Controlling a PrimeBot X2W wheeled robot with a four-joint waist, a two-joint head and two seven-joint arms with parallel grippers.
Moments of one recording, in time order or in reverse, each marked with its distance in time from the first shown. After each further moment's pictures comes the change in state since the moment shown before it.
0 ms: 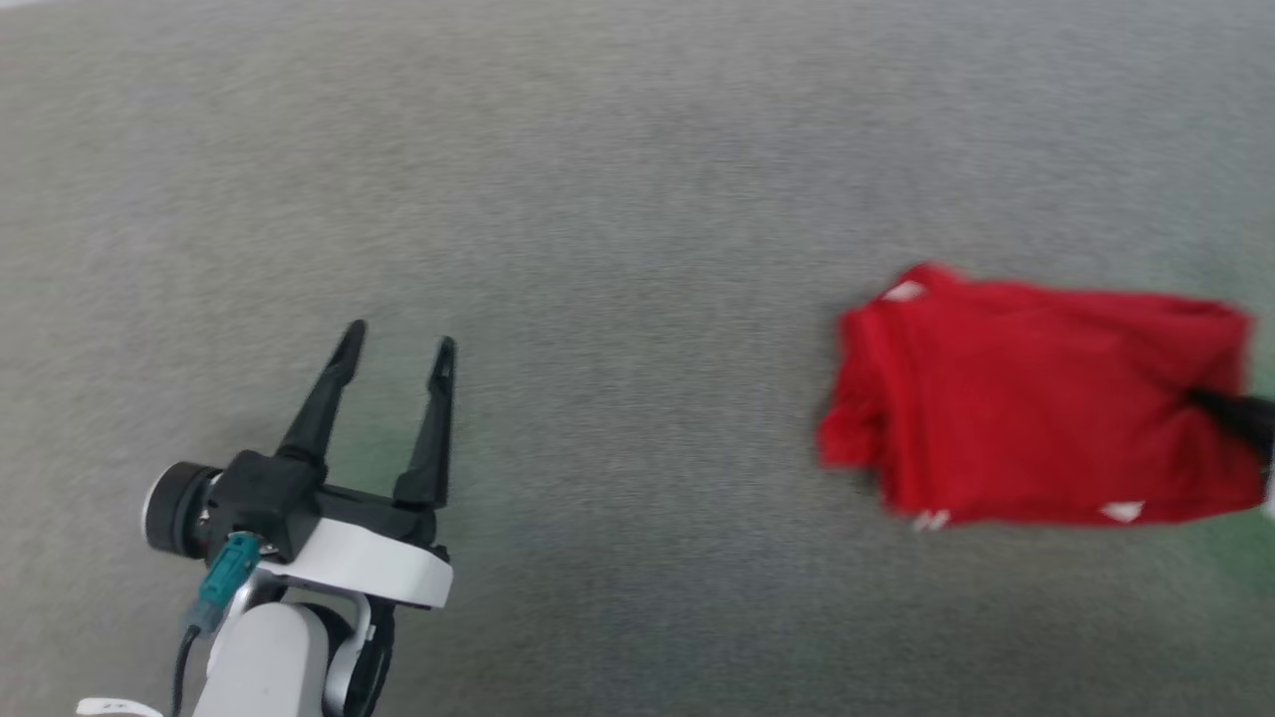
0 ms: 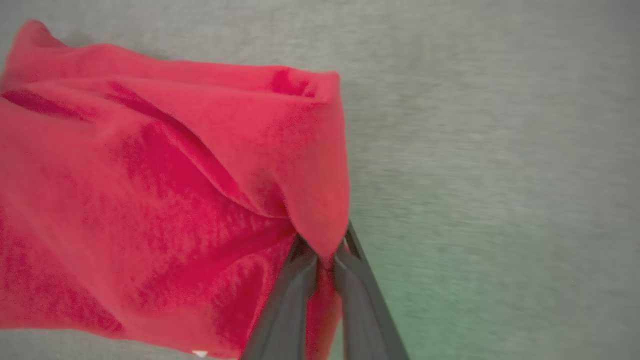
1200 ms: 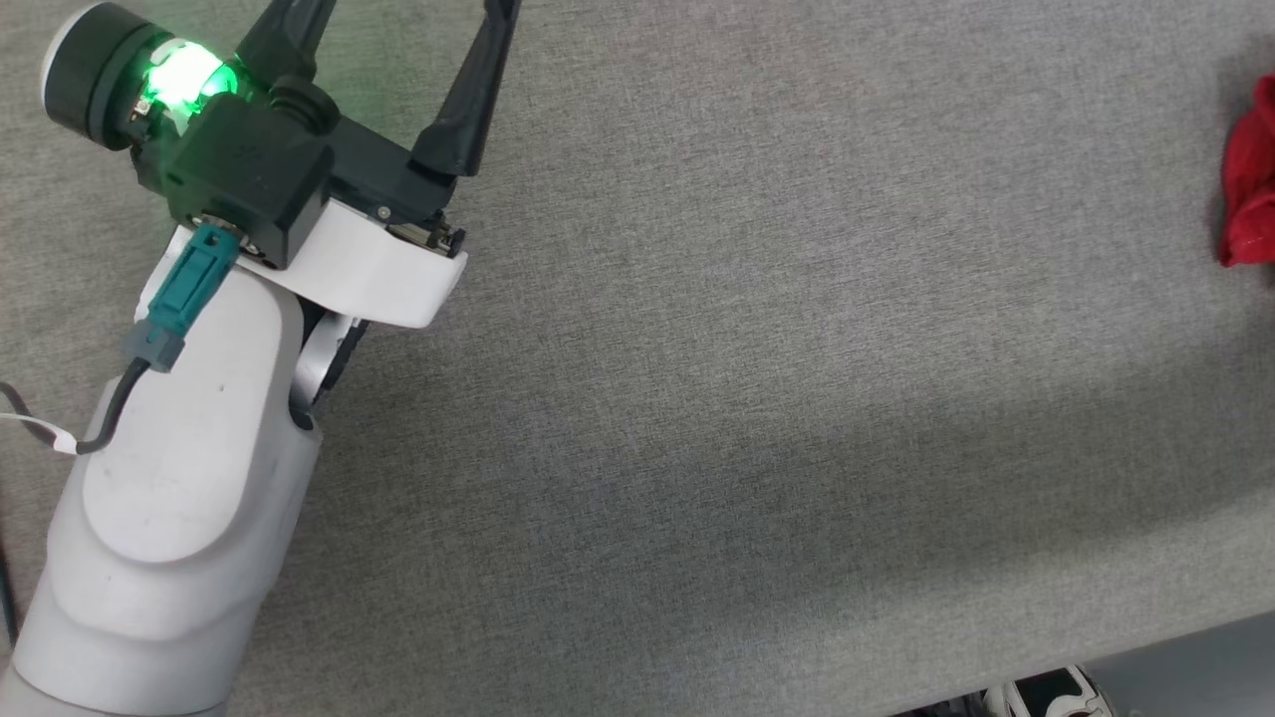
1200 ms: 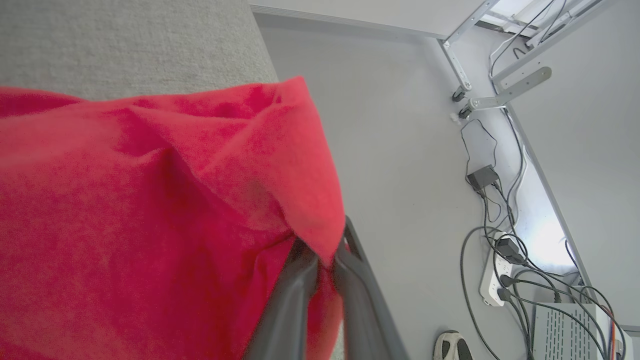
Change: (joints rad) left arm -0.592 0.156 -0.221 0.002 0.019 -0.002 0.000; right arm -0.571 0.016 -0.071 0.790 -0.403 -0.002 -0.568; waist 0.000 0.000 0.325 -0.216
